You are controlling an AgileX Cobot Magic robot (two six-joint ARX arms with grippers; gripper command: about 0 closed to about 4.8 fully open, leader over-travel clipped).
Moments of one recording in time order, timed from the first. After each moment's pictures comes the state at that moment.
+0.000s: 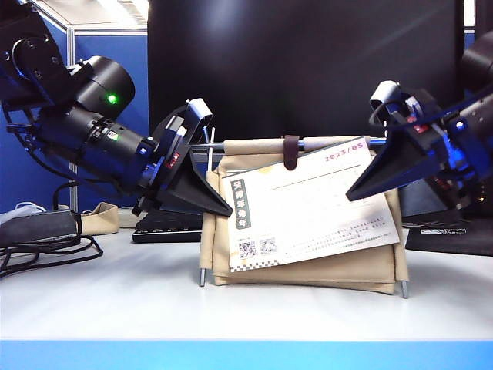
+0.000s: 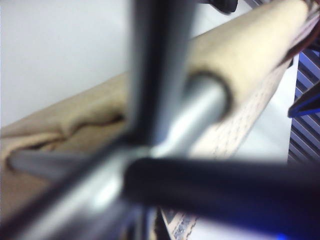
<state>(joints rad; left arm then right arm) -0.41 1.80 0.95 0.12 0.82 0.09 0.17 1.47 0.71 -0.15 -0.85 -0.12</state>
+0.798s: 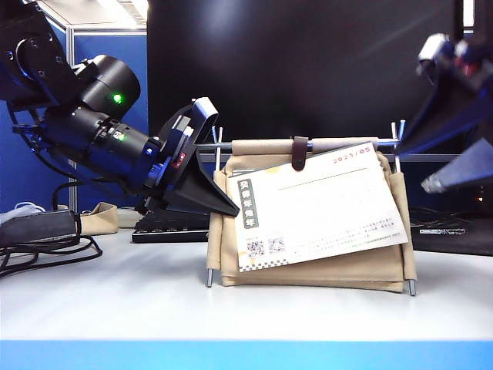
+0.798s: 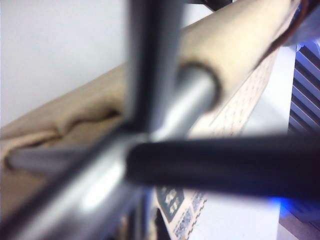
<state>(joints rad) -0.42 1.80 0.95 0.13 0.80 0.09 0.05 1.20 0.70 -0.38 -0.79 -0.13</state>
